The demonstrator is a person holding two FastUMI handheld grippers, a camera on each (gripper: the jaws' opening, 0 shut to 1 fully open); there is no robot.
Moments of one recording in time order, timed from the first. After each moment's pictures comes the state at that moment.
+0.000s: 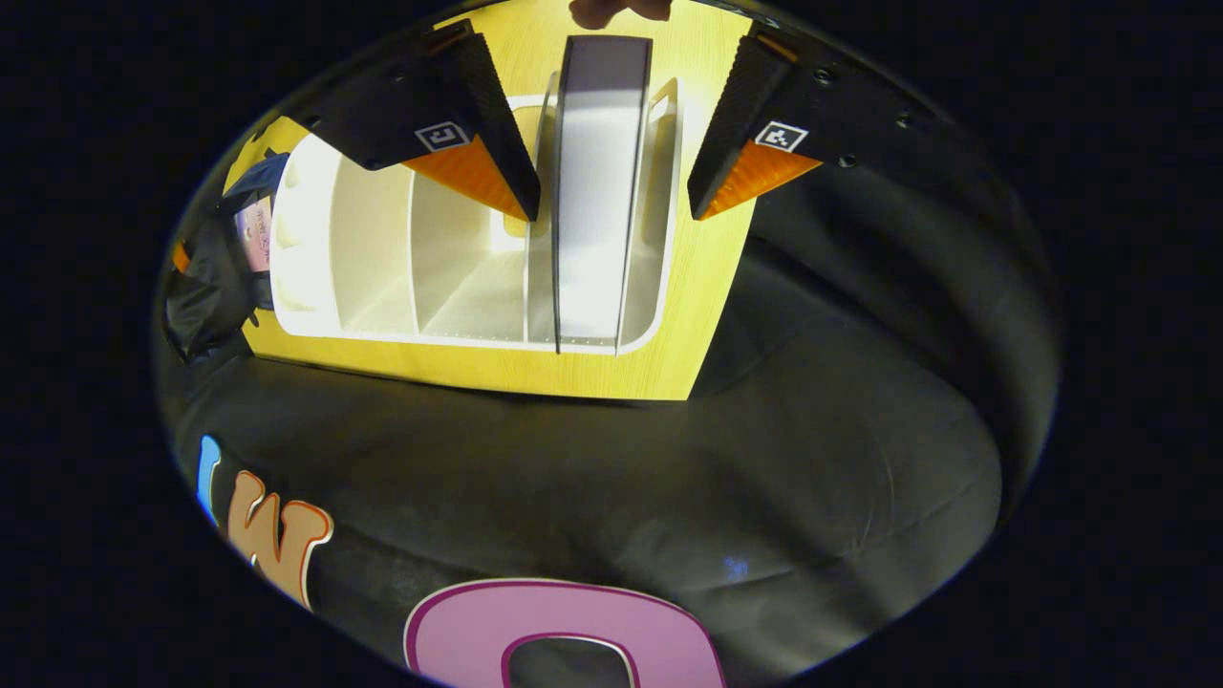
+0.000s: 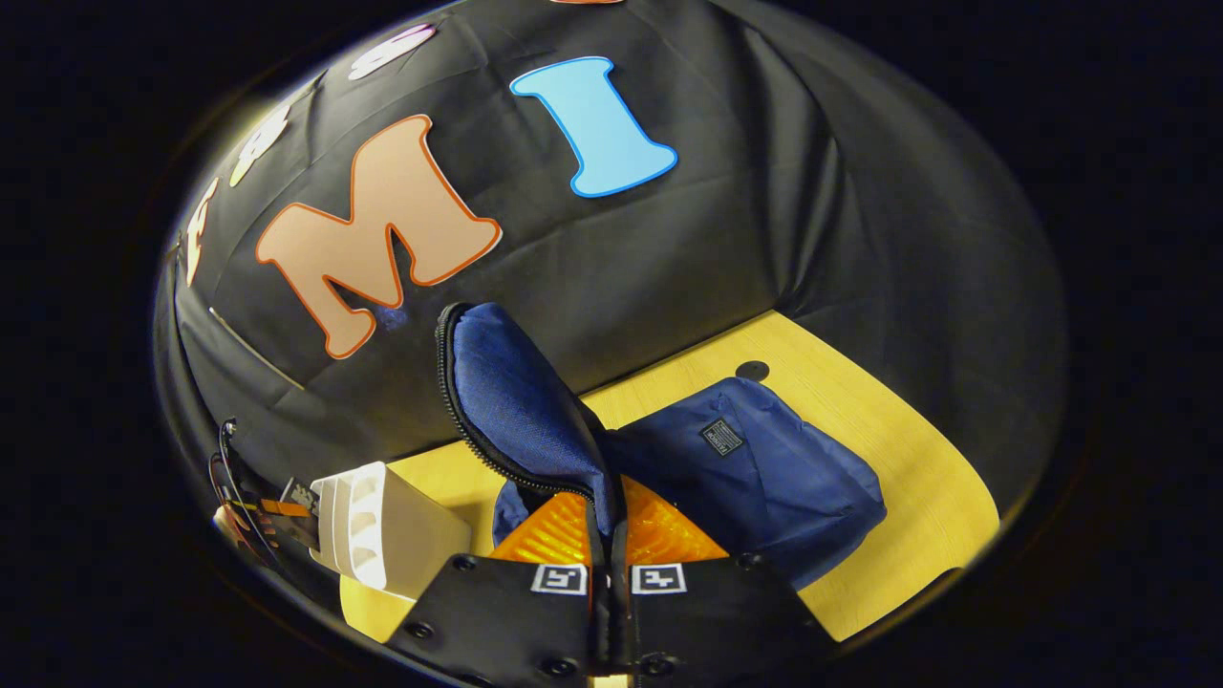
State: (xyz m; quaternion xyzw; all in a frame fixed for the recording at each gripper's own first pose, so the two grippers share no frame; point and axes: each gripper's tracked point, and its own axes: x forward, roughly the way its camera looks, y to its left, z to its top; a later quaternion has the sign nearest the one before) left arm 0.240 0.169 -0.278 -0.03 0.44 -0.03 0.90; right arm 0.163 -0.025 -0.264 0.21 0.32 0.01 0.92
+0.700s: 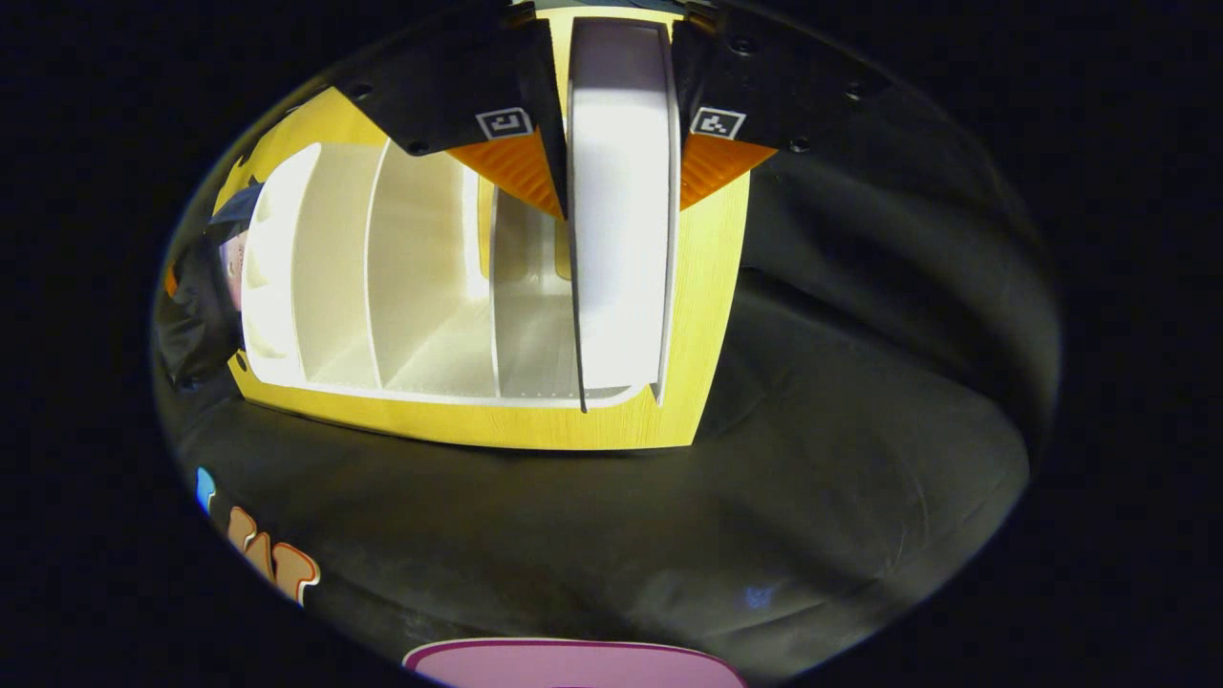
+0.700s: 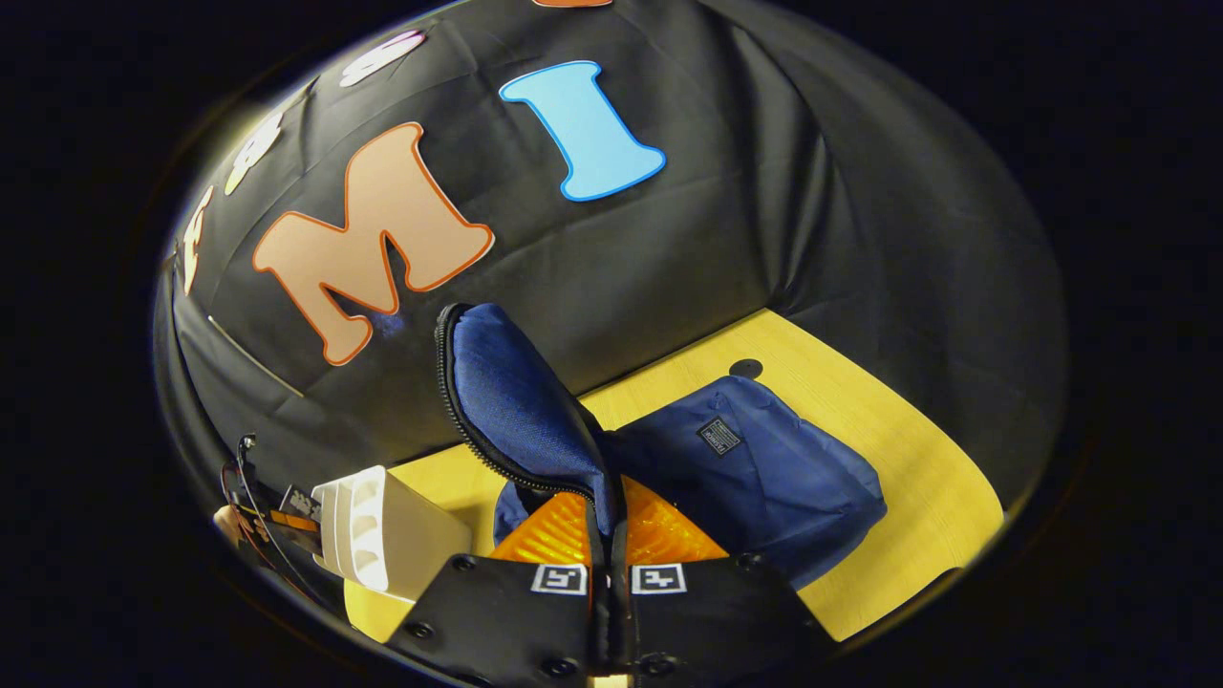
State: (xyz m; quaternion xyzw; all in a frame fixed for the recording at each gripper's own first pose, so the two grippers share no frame) left arm 0.230 0.186 -0.303 -0.02 0.50 -0.06 0.87; right arm 0.162 -0.026 -0.262 0.22 0.32 0.00 0.92
